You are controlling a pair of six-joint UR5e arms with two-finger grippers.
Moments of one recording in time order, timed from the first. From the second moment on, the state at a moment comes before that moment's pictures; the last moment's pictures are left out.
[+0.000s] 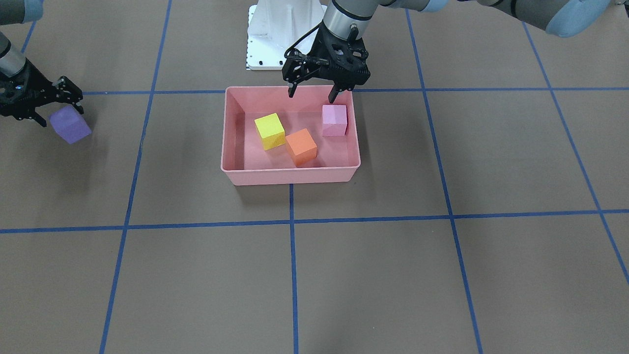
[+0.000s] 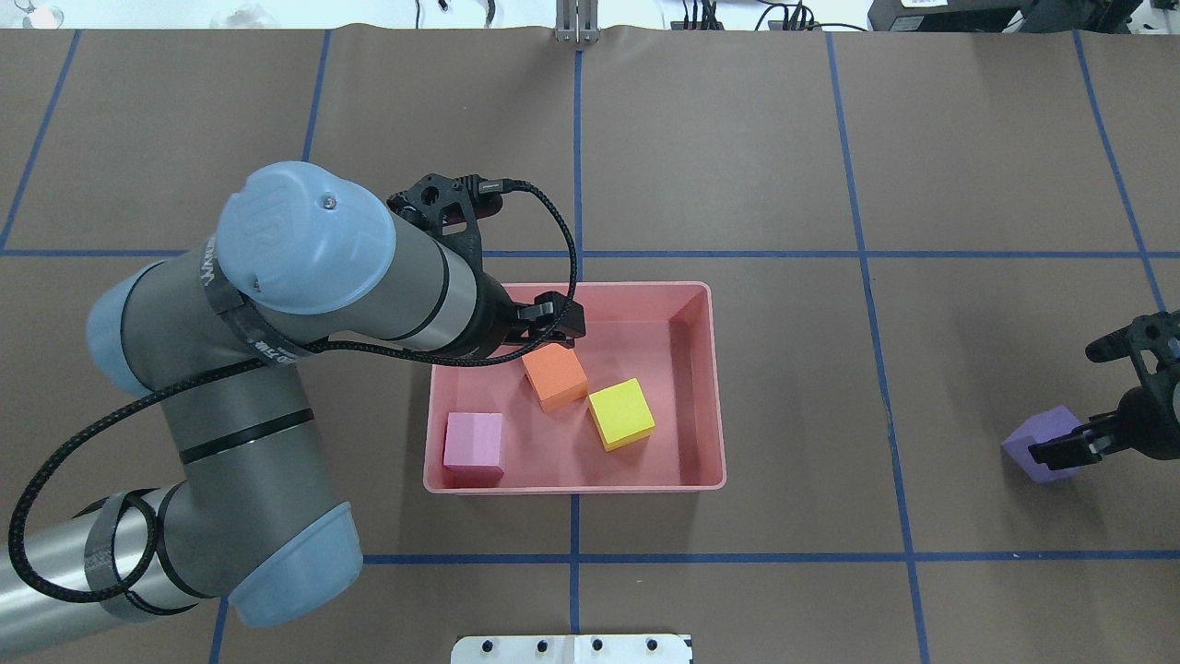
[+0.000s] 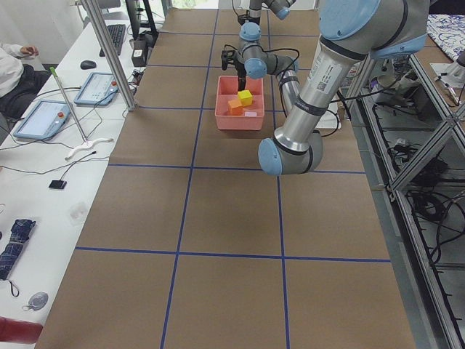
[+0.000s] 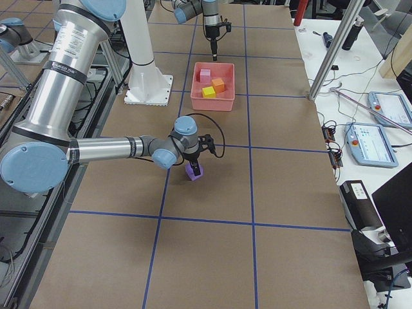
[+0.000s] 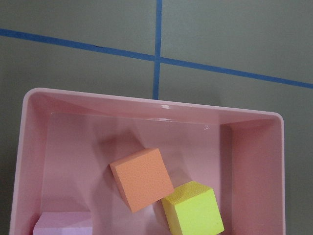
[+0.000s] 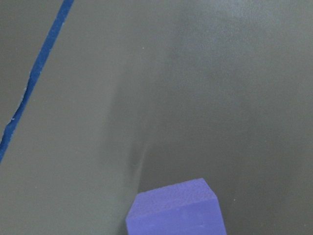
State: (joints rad) left arm -0.52 -2.22 -1.95 -1.63 -1.88 -1.39; right arm 0.76 -1.94 1.90 -0.82 2.05 0.64
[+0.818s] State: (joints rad) left arm -0.53 -2.19 -1.98 -1.63 -1.88 -1.34; right arm 0.72 -1.92 1.86 -0.83 2.05 0.66
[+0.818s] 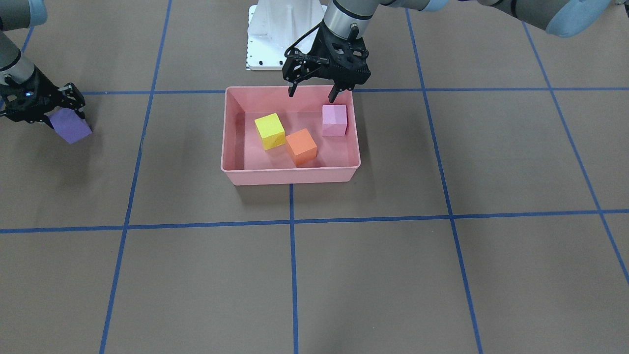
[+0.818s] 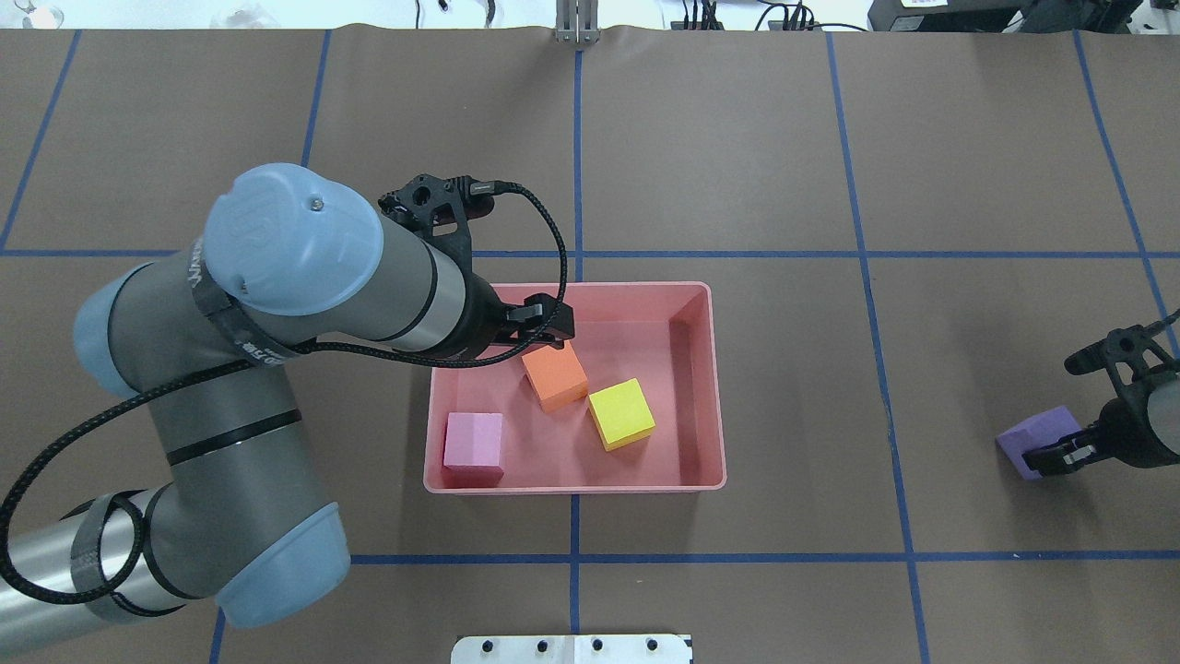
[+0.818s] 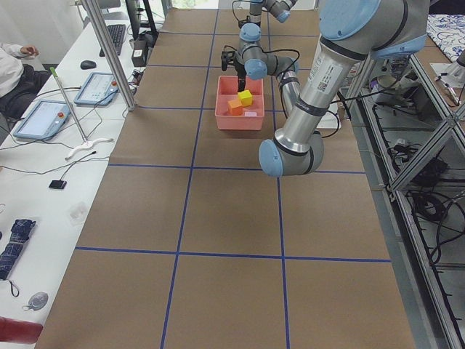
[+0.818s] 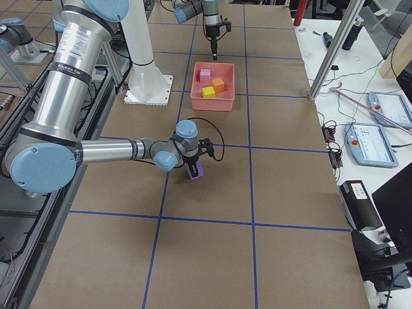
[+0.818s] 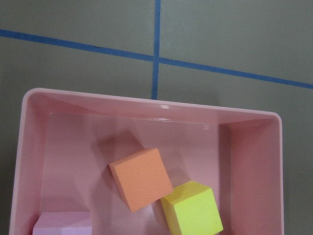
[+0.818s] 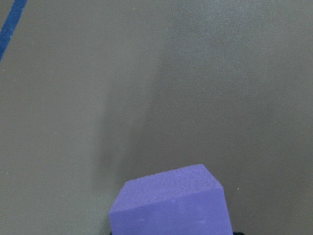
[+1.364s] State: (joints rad) left arm -0.70 -1.96 -2.11 -1.51 -2.00 -0.85; right arm 0.77 -1.81 1.90 -0.85 2.13 0.86
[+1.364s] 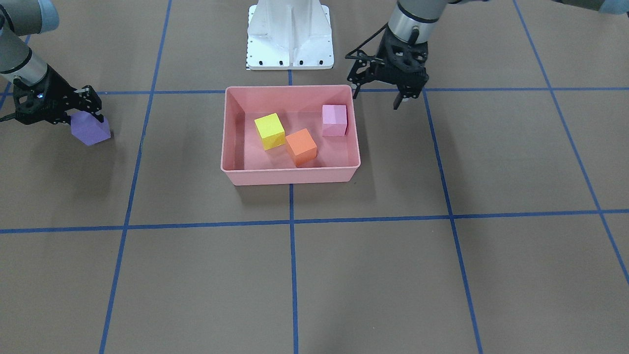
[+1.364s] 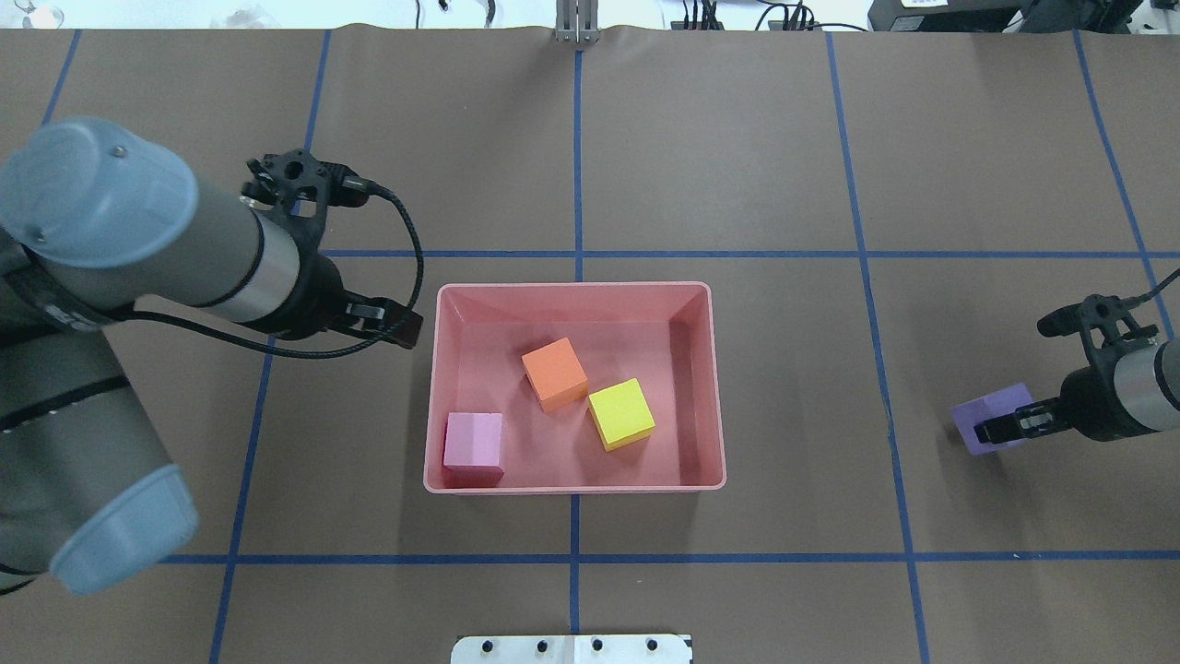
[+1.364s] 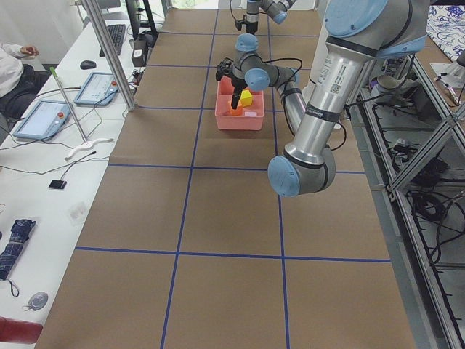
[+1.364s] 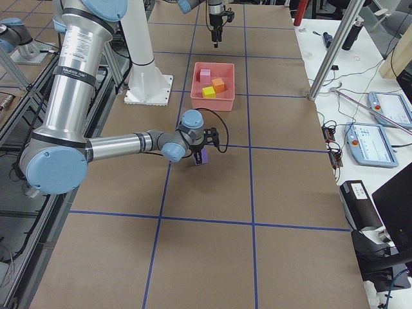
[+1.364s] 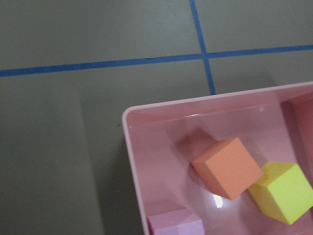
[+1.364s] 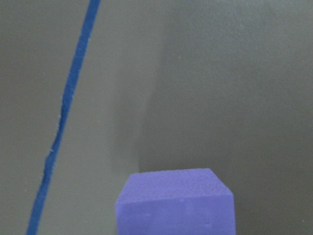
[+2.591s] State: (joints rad) left arm -1.47 -1.62 -1.83 -1.51 -2.33 0.29; right arm 0.66 -1.13 2.05 -1.66 2.01 1.31
